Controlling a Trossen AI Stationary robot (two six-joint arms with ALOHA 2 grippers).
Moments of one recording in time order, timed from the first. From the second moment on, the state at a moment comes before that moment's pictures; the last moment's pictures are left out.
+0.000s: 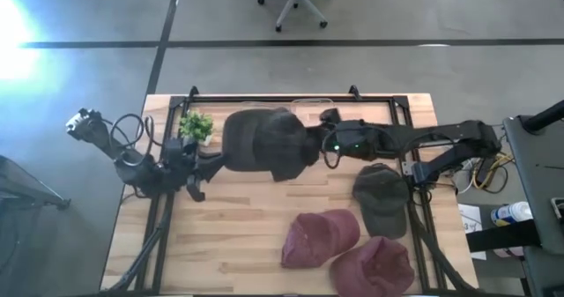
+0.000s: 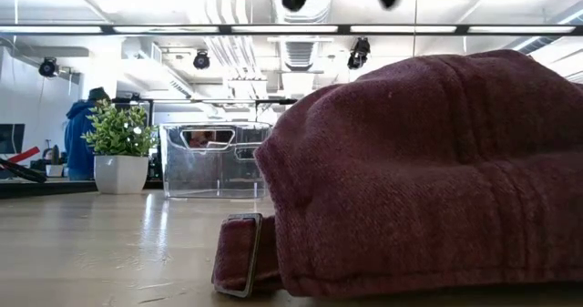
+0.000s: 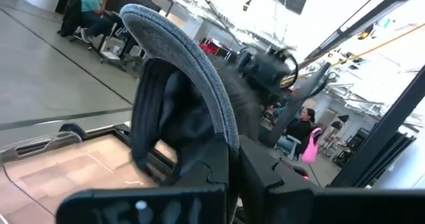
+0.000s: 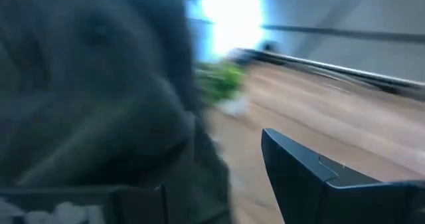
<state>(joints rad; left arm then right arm) -0.62 0.91 0.88 0.29 -0.98 -0.39 0.08 1.41 1.31 -0.21 0.44 0.75</state>
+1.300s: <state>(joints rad) -0.48 1.04 0.88 0.60 -0.56 -0.26 0.08 1.57 1.38 0.50 -0.40 0.70</state>
